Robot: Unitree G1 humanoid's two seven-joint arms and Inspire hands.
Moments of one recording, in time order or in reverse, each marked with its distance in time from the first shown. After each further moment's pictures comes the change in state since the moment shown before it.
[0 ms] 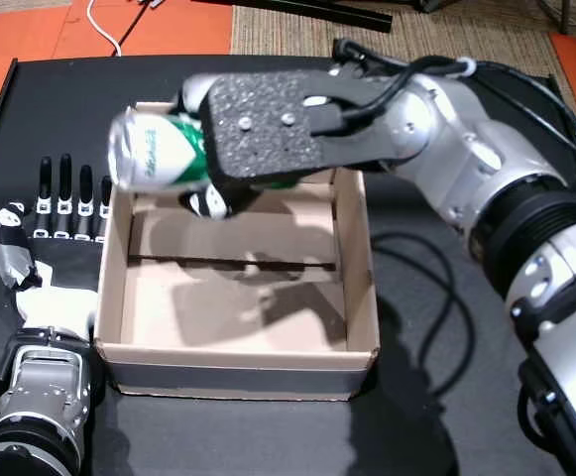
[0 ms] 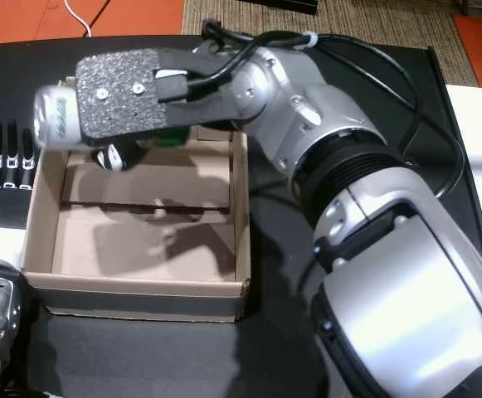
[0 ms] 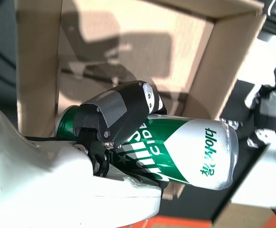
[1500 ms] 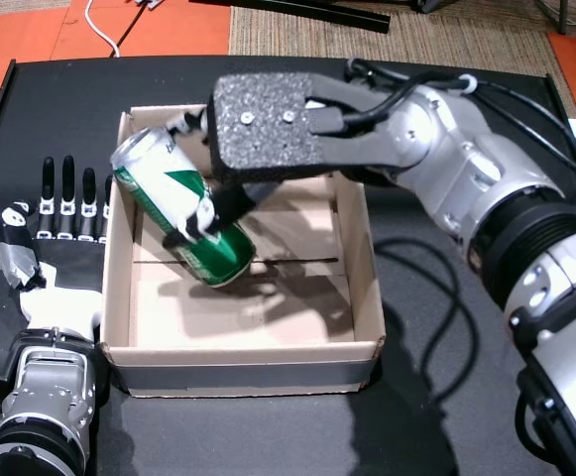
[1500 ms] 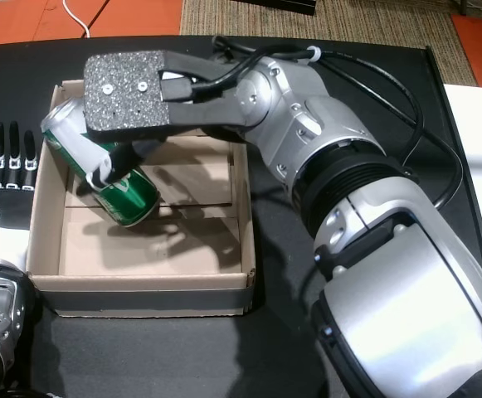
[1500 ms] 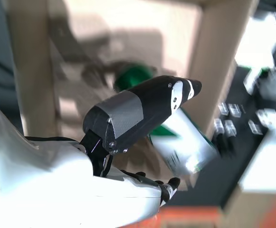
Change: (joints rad) left arm -0.001 -0.001 -0.010 0.000 -0.009 -0.010 0.013; right arm 0.034 -0.034 -0.037 -0.030 0.024 -0.079 -0.248
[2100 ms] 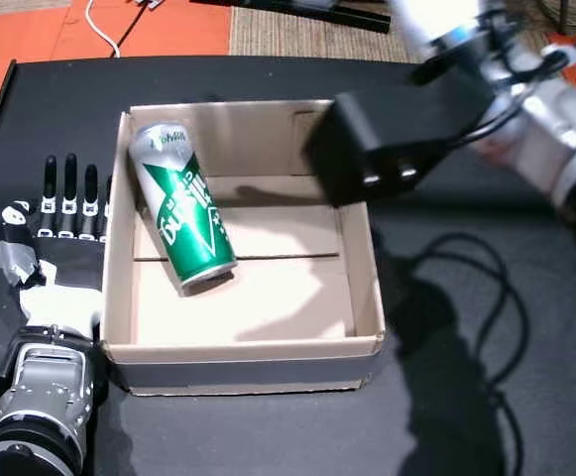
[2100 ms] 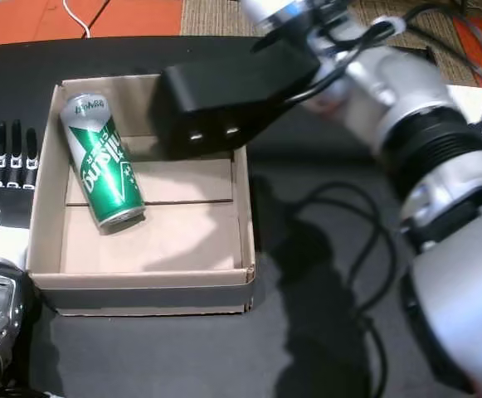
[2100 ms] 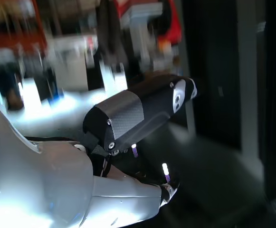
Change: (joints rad) left arm -0.003 0.007 -0.007 0.001 0.005 0.006 0.011; right arm -0.021 -0.305 0.116 -0.203 -0.339 -0.313 -1.163
